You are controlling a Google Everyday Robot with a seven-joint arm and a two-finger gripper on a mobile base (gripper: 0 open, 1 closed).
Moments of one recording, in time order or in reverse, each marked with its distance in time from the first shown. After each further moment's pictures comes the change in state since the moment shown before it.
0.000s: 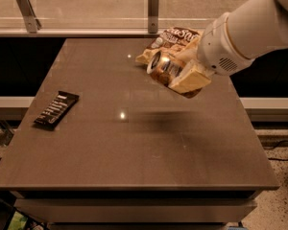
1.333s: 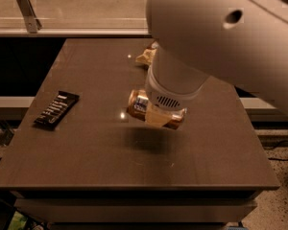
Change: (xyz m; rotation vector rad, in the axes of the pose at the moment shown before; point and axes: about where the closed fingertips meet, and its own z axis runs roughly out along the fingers) arm -0.019 0.081 0.036 0.009 0.387 0.014
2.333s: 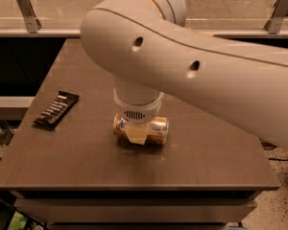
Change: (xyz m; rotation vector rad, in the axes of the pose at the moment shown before) arm -0.018 0.032 0.048 -0.126 0.182 -0.065
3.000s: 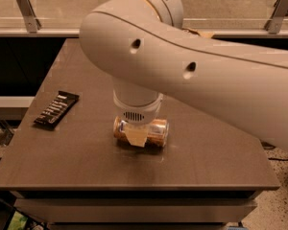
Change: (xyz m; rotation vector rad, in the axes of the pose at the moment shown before) arm -0.001 0.003 0.004 -0.010 0.014 0.002
